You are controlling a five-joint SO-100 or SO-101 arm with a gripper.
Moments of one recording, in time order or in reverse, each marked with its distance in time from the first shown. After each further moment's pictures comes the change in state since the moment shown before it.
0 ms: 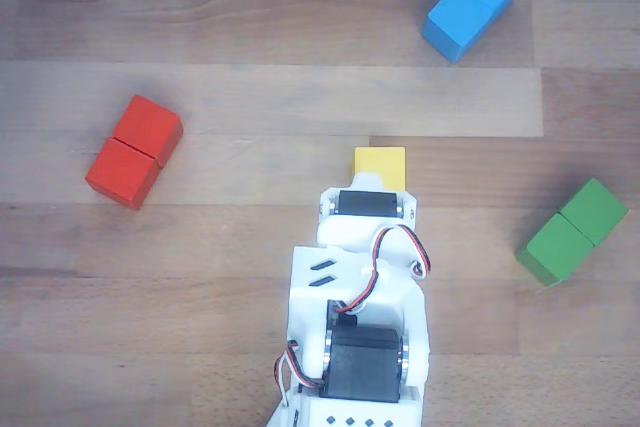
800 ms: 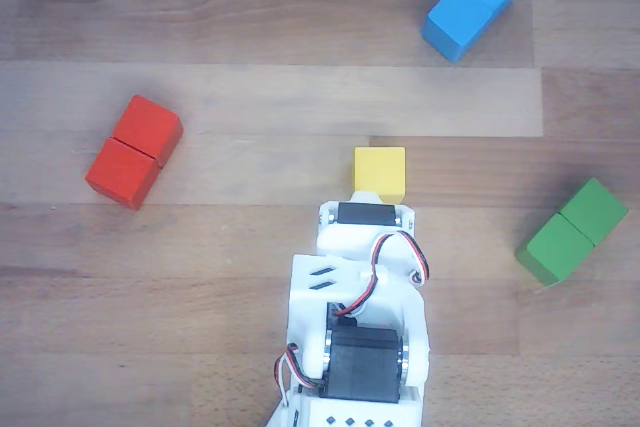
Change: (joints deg) arm 0.0 0.1 0.0 4.5 0.1
